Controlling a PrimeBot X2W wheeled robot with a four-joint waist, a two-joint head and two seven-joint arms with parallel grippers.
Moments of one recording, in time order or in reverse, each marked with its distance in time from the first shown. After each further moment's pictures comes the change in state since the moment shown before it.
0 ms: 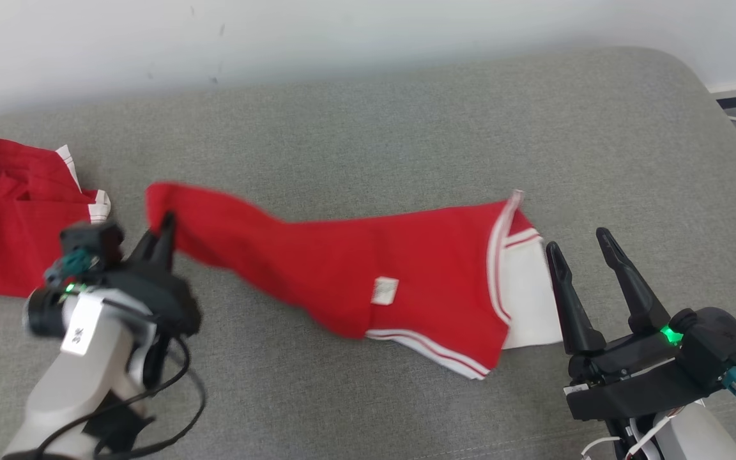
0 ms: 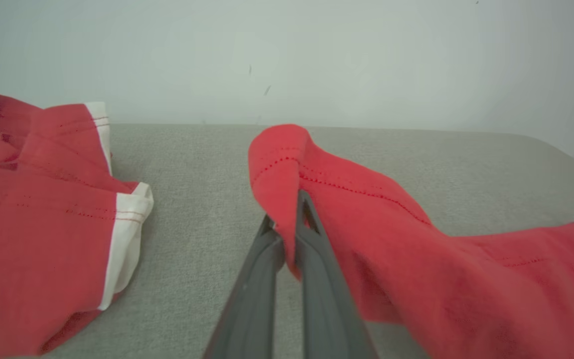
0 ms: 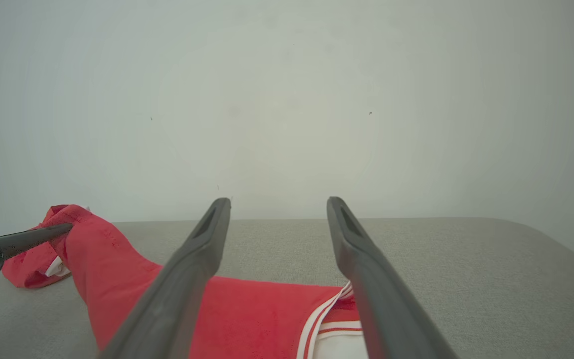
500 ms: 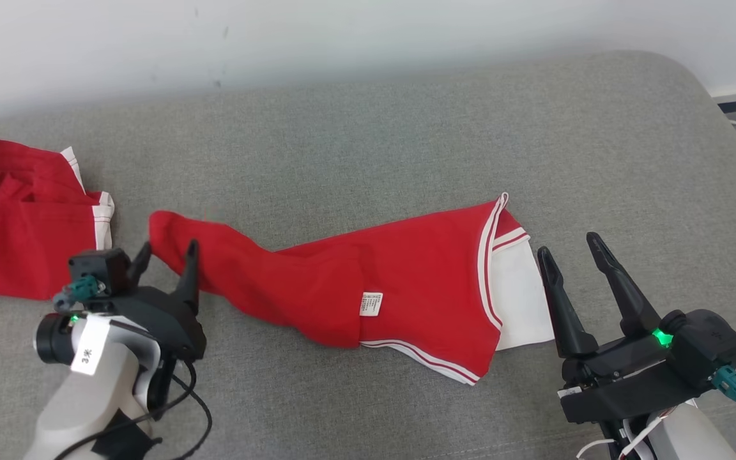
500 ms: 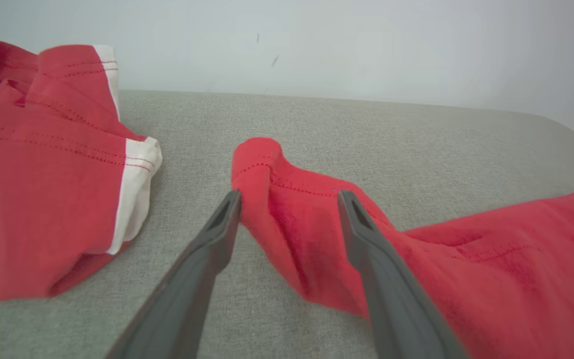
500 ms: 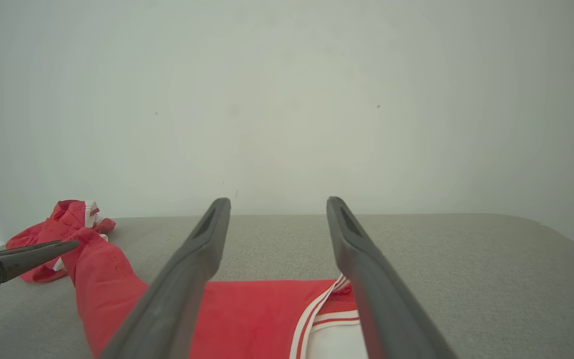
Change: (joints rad) left arm 0.044 -0.002 0.006 0.063 0.001 -0.015 -0.016; right arm -0.010 0.009 0.014 0.026 -0.006 0.008 0.000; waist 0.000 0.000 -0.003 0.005
